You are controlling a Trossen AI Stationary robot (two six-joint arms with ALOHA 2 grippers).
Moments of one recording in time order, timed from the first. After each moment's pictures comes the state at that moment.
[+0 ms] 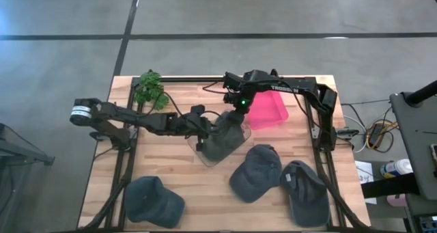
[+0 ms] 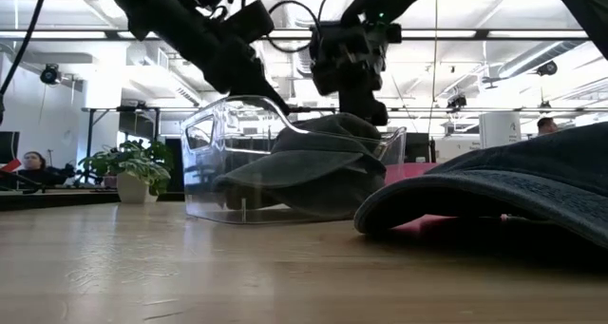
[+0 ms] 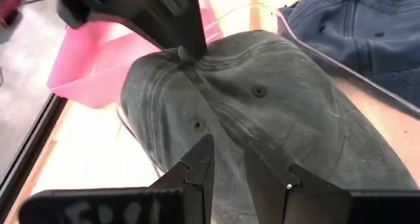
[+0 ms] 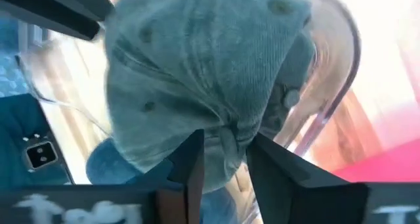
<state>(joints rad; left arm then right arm) 0.00 1.43 0.83 0.04 -0.22 0.16 -0.38 1.97 1.67 -1.08 -0.50 0.17</state>
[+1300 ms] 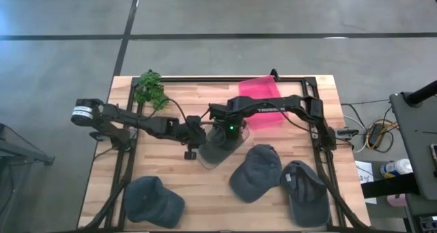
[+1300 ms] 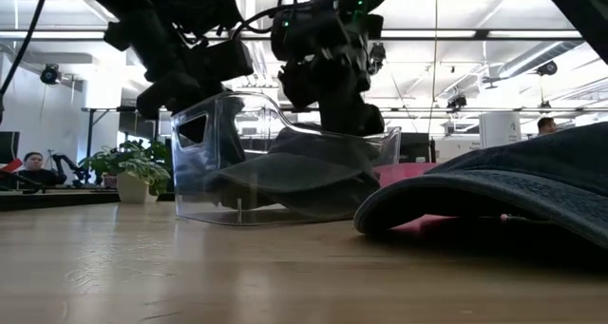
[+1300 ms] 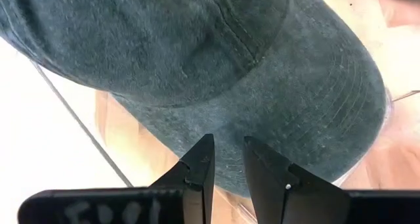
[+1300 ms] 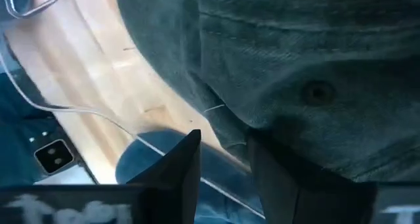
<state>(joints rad) -0.02 1.45 0.78 -0.20 -0.10 0.12 -0.12 2.11 1.74 -1.07 -0.48 0.44</state>
